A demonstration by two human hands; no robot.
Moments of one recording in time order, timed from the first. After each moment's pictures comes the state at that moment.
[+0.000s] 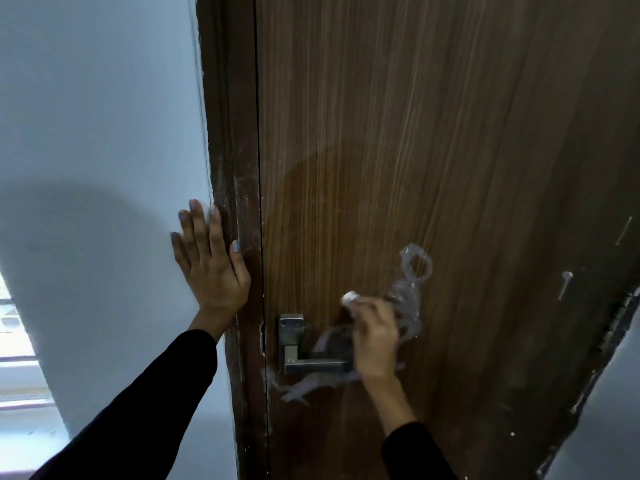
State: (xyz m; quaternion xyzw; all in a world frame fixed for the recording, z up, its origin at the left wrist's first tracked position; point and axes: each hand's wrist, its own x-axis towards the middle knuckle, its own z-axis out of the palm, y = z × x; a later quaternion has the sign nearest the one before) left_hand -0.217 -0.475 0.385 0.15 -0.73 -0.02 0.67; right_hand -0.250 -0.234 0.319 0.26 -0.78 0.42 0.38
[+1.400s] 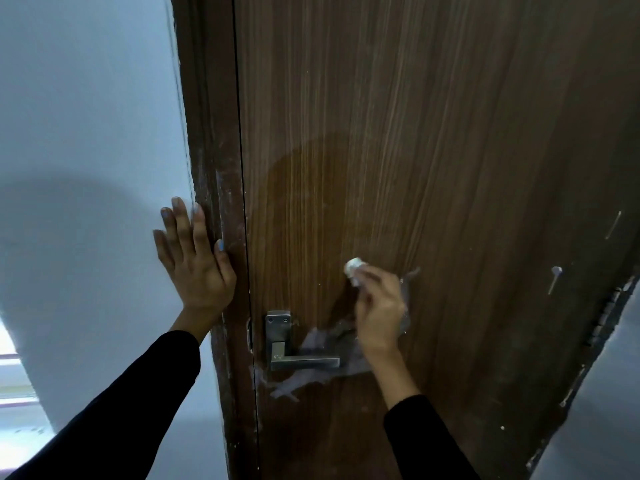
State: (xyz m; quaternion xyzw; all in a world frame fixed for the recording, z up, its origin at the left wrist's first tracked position) left_hand -0.224 -0.480 0.378 0.14 -0.72 -0.01 0.68; right_hand -0.265 -0.220 0.354 0.25 -0.72 0.46 0.45
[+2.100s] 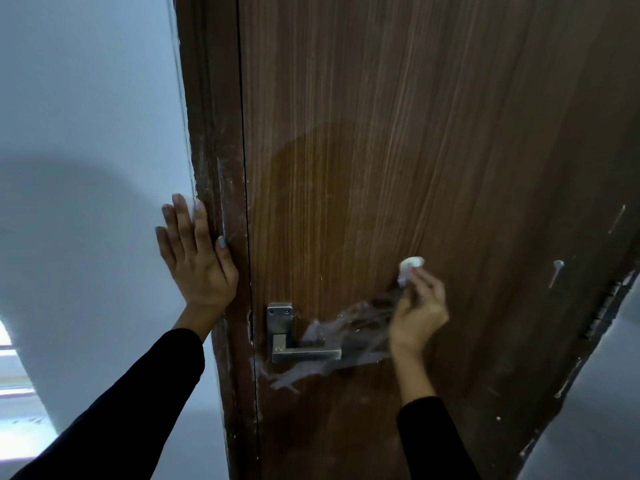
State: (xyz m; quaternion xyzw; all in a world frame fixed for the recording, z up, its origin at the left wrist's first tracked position) left_hand -0.222 -0.476 0.368 0.14 -0.71 -0.02 0.69; right_hand -0.279 -0.193 0.341 0.07 -0.69 0.54 0.47
